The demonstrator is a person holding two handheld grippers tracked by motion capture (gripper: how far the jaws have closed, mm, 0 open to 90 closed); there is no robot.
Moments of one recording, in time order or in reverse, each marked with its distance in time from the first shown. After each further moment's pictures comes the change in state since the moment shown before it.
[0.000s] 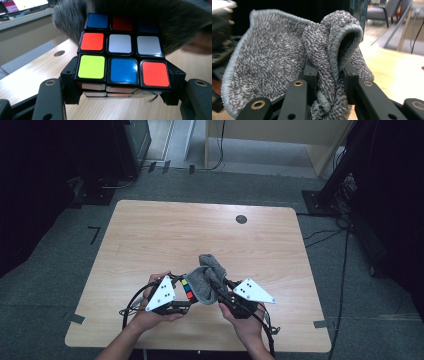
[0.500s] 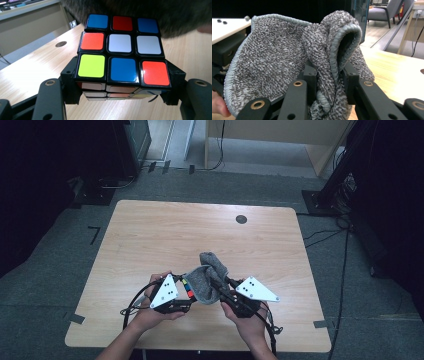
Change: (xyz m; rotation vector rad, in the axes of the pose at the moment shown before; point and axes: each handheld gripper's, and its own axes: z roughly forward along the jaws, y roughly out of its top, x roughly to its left) left arm 0.000 -0.004 0.008 0.061 0.030 -0.002; right arm 0.003 0.012 -0.006 -0.006 0.015 -0.037
